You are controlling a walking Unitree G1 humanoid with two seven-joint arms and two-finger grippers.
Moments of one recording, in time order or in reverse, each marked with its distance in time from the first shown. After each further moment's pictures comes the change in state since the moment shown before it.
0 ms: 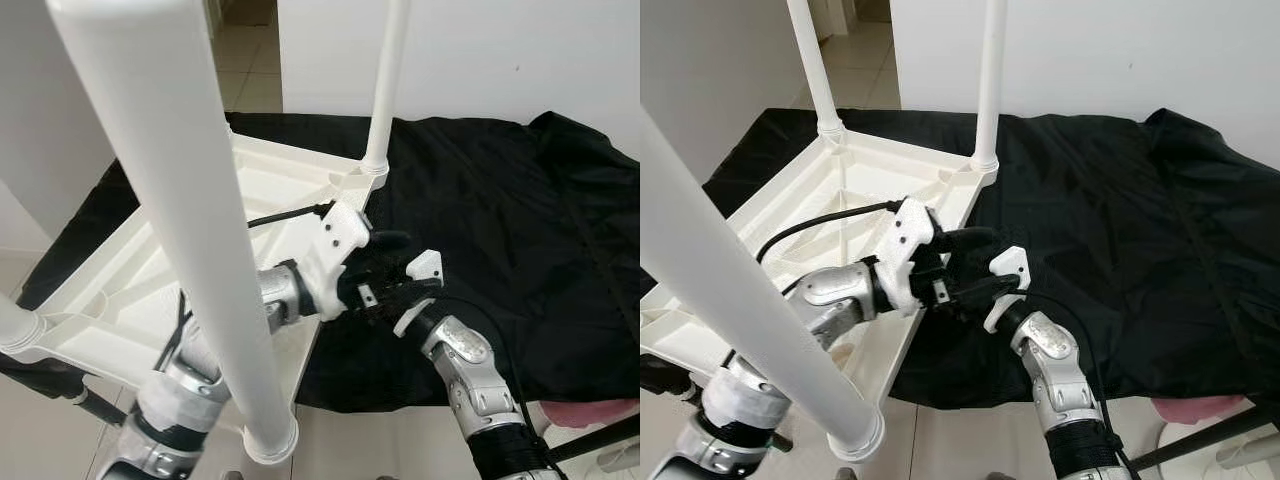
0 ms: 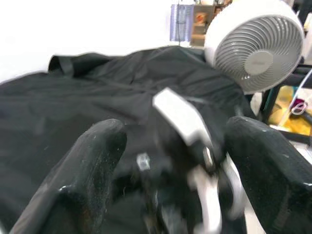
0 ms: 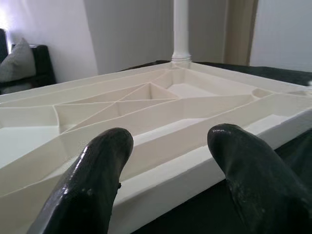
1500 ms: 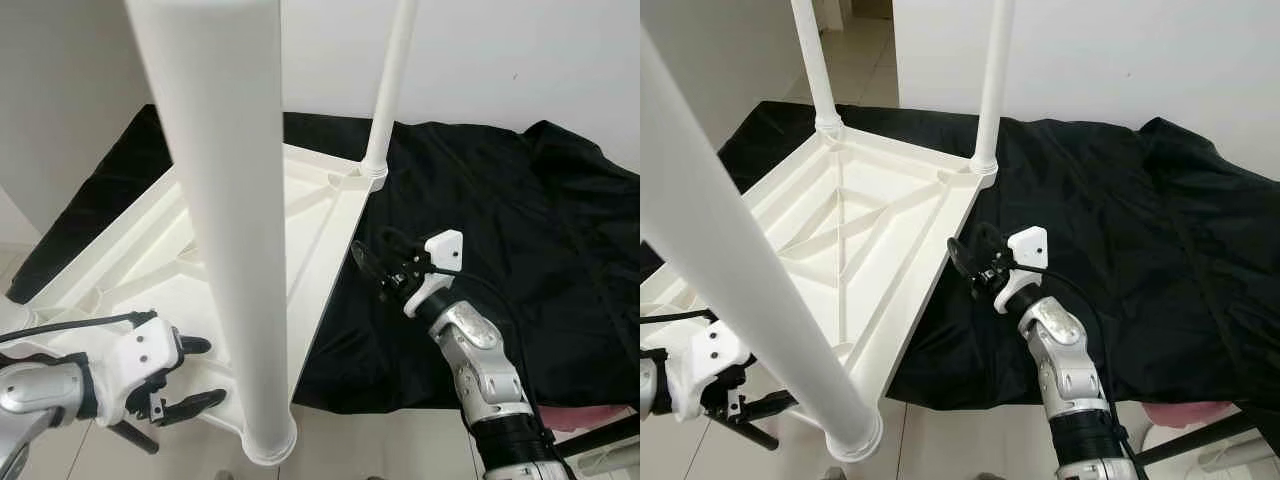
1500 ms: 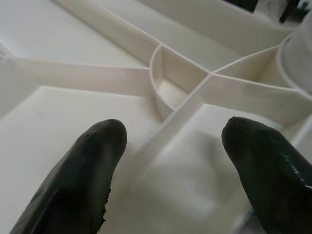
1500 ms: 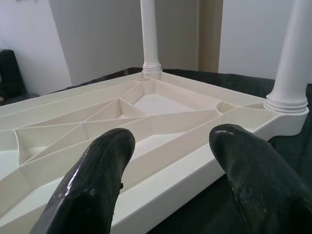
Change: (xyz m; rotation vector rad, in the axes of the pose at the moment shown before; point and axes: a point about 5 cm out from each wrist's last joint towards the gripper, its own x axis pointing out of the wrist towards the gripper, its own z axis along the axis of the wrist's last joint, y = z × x) left arm -0.181 -0.011 -0.045 0.123 0.673 0.033; right arm 0.007 -0.016 0.018 0.015 -0.022 -0.099
